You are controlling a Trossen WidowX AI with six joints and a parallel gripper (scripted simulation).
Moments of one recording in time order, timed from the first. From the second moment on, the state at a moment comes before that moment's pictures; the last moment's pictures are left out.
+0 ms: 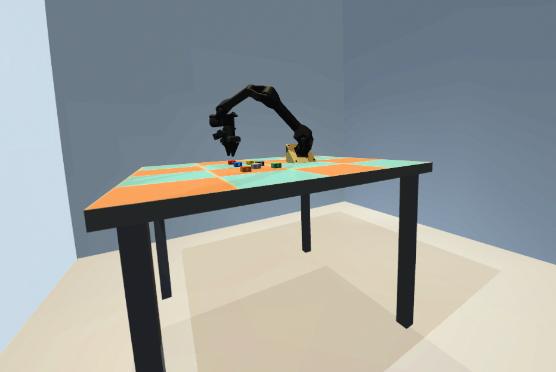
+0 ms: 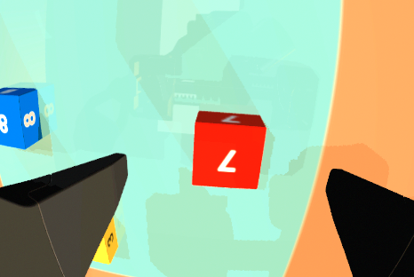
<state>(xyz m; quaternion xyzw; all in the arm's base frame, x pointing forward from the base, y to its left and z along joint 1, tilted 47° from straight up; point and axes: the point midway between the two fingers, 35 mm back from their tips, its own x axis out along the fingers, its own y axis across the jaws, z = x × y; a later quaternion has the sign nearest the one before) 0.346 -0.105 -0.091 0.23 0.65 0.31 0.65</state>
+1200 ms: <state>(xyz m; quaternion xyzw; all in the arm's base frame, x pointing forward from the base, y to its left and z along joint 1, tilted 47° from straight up) 0.338 -0.069 0.067 0.22 0.65 0.32 0.65</state>
